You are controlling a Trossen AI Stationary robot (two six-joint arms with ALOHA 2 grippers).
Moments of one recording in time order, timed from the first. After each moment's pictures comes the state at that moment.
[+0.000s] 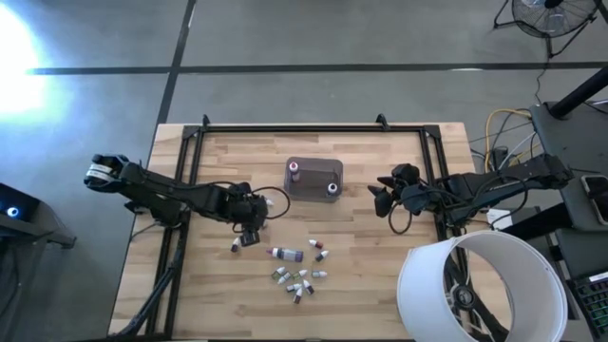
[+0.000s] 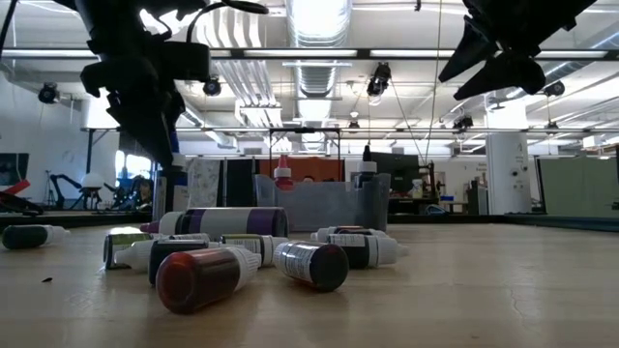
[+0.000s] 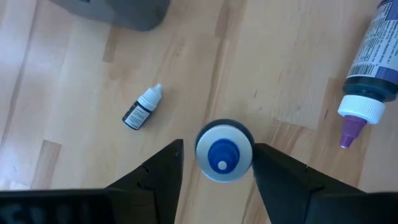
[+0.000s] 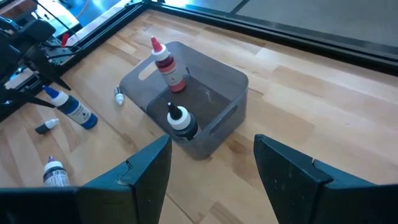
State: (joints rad) left arm -0.19 1.32 0.87 -0.72 -0.27 -0.36; right arm 0.22 0.92 0.72 -0.55 0.68 0.91
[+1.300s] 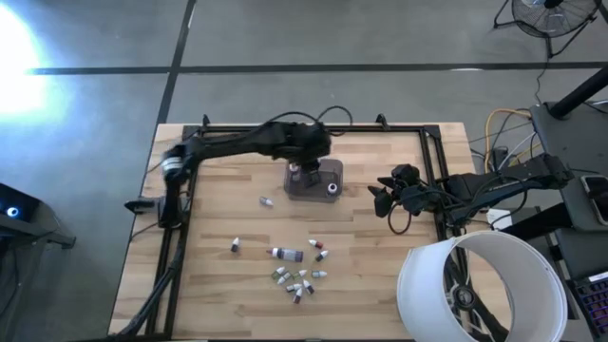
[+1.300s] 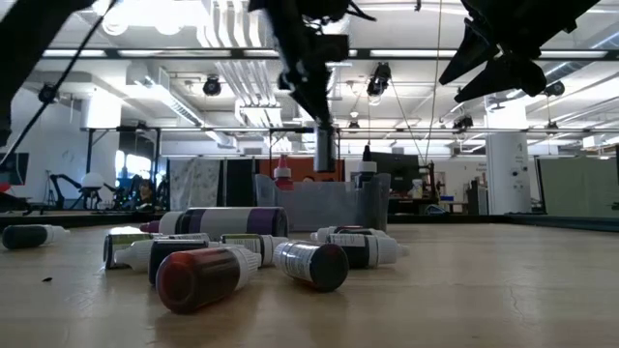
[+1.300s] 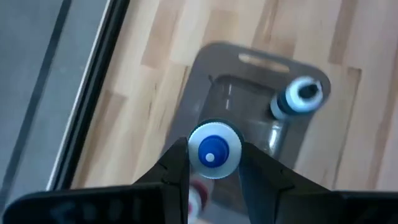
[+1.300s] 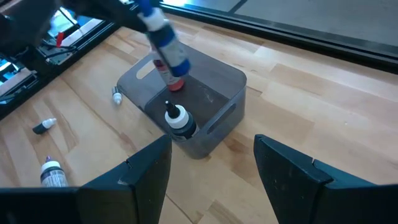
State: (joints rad) left arm 0.23 1.93 1.89 -0.98 -0.19 0.04; right arm 0.22 0.92 0.71 -0.54 0.69 0.92
